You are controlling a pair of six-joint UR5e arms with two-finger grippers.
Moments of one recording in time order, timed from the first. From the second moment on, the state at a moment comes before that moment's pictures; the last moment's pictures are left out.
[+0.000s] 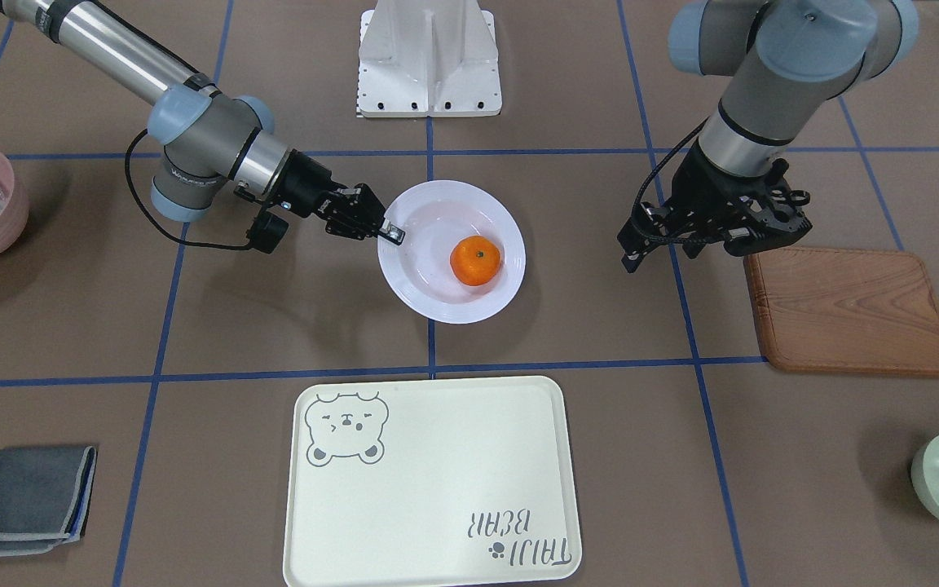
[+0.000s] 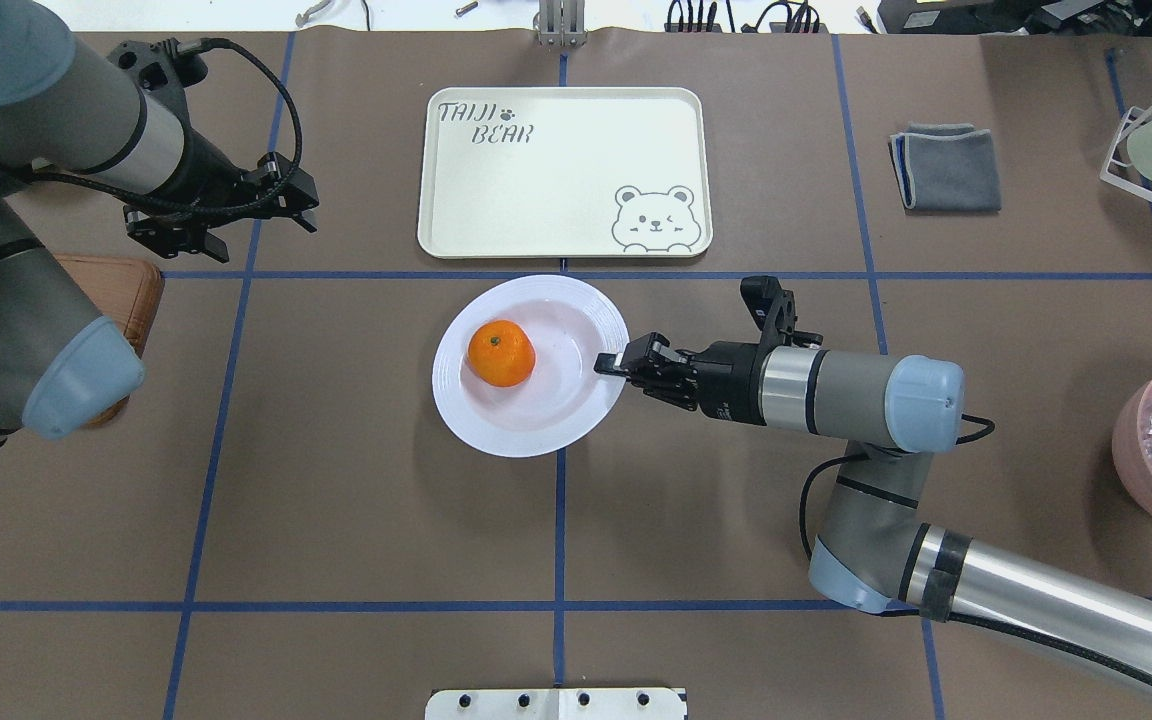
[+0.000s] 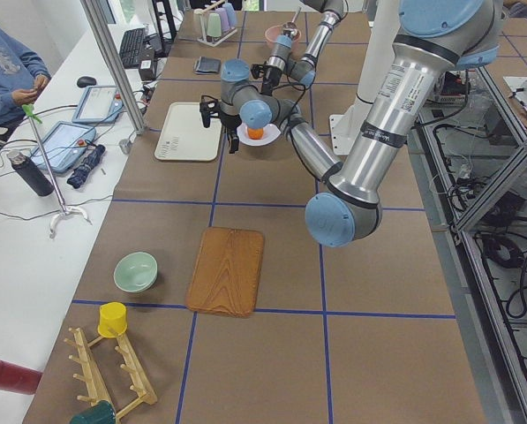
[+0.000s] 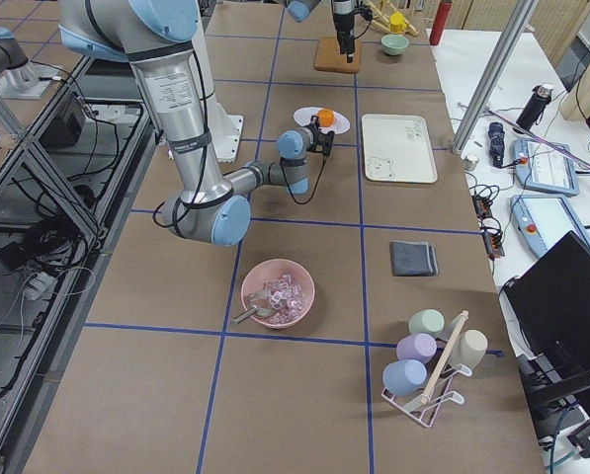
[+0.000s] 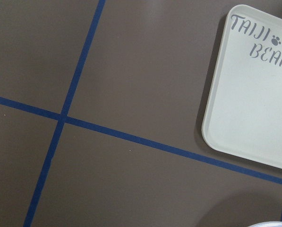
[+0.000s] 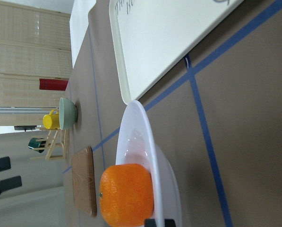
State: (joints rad) left arm -0.88 -2.01 -1.88 -1.65 -2.08 -1.28; right arm 0.47 -1.14 1.37 0.01 1.68 1.86
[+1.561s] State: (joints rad) left arm -0.89 -1.96 -1.94 -1.64 -2.08 -1.28; right arm 0.58 -0.78 1.00 -0.42 1.28 2.23
